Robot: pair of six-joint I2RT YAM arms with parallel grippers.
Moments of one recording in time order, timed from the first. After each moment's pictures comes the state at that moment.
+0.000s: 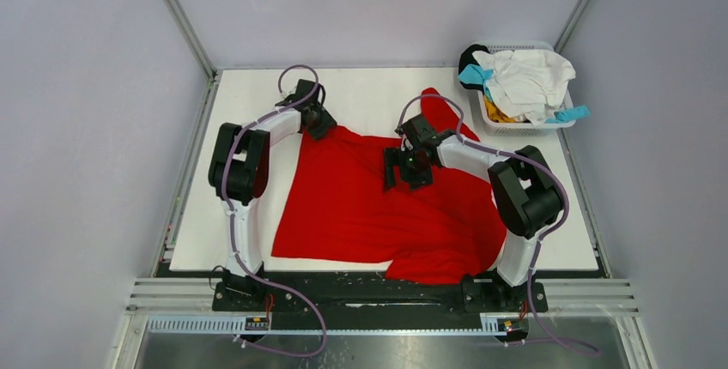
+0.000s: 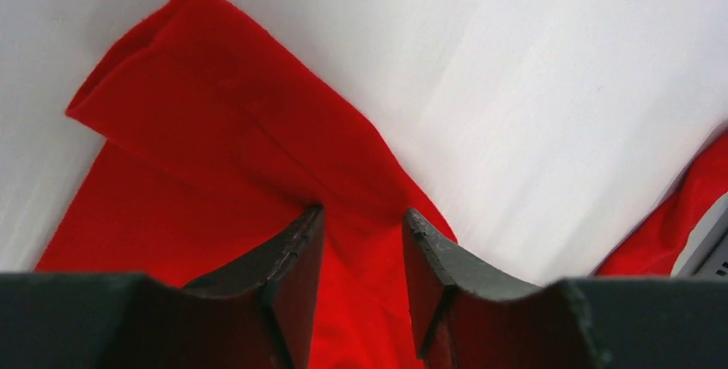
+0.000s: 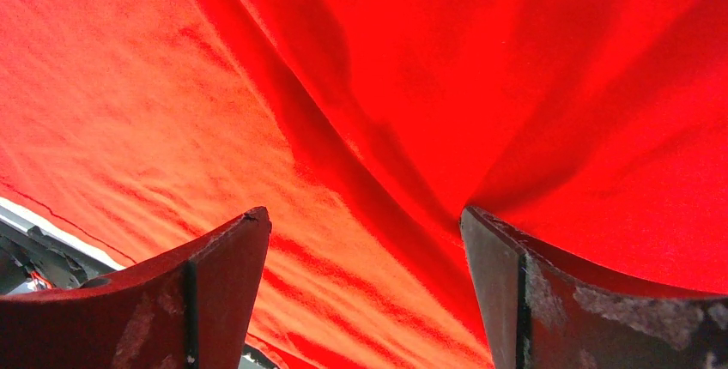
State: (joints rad) left arm -0.25 2.11 1.49 -0.32 -0.01 -0.93; right arm 0.55 1.85 1.16 -0.49 -0.26 0.42
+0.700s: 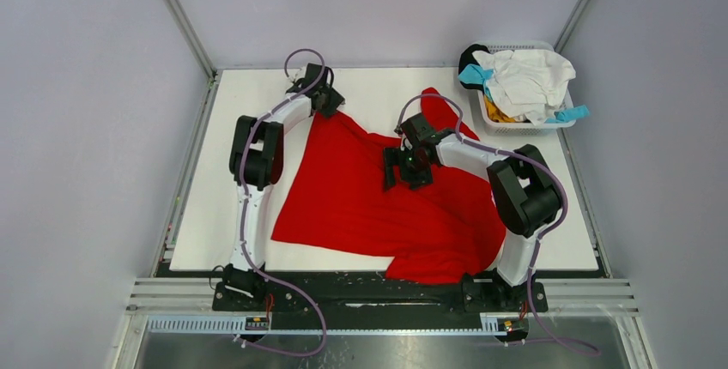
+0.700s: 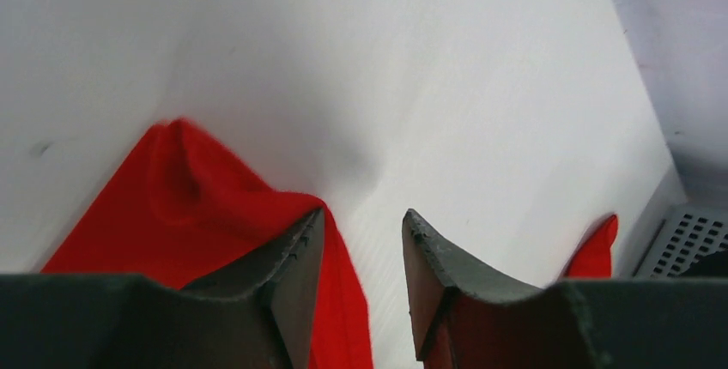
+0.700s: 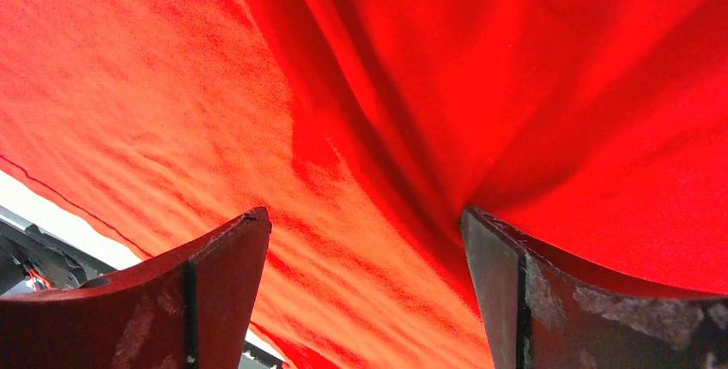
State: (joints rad) left arm -0.26 2.35 1.85 -0.31 -0.03 -1.03; right arm 0.55 1.86 1.18 -0.51 -0.26 0.41
